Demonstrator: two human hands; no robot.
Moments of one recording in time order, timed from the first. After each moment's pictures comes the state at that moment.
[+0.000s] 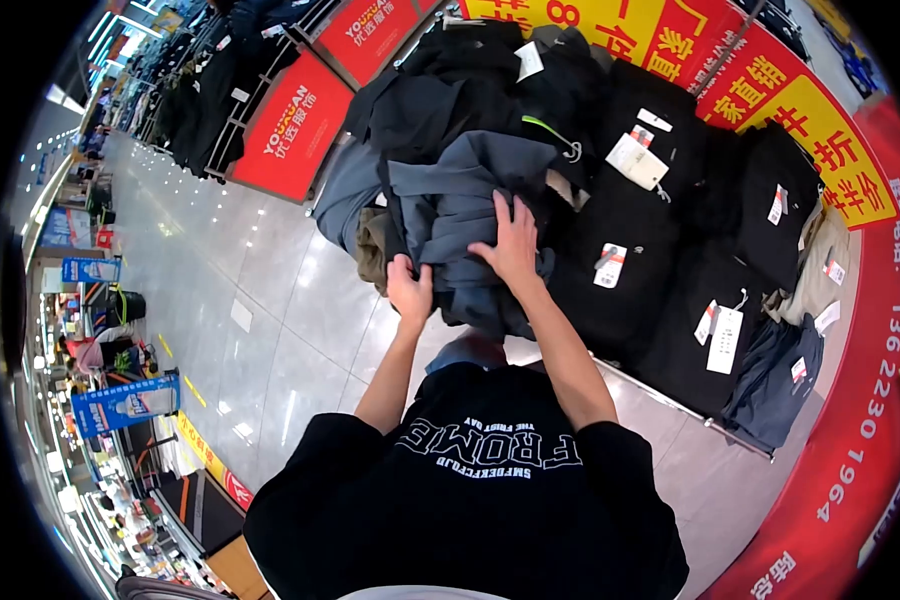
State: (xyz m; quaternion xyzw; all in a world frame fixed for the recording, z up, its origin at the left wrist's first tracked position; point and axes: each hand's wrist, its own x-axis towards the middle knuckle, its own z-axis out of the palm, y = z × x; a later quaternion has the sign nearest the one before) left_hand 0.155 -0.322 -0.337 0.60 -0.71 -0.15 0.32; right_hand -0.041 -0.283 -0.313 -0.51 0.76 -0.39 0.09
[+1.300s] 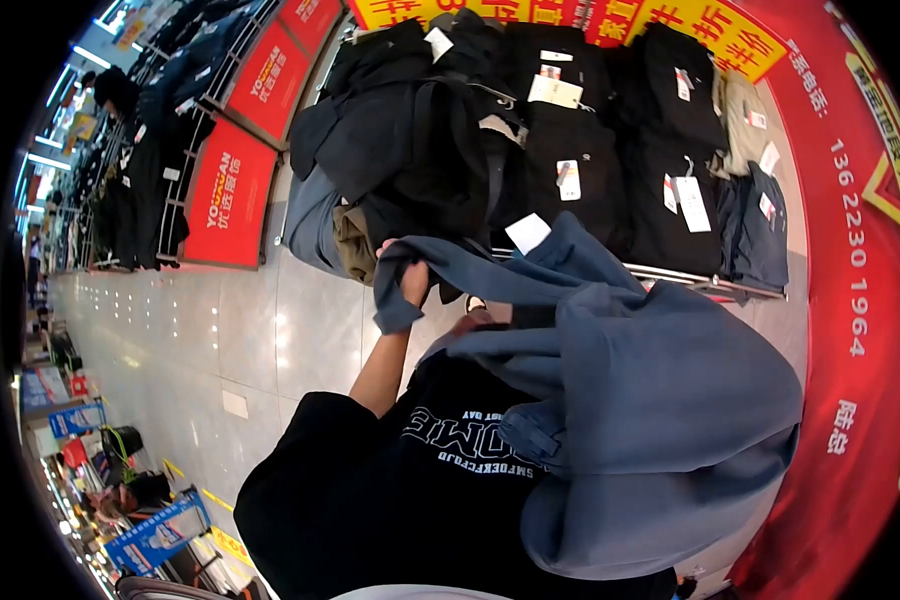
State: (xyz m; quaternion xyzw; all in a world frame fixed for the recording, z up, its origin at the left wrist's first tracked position) left_hand 0.201 -0.313 -0.314 0.36 -0.87 -0.17 0.30; right_hand 0.132 -0.055 0.053 -0.24 0.76 -0.54 0.28
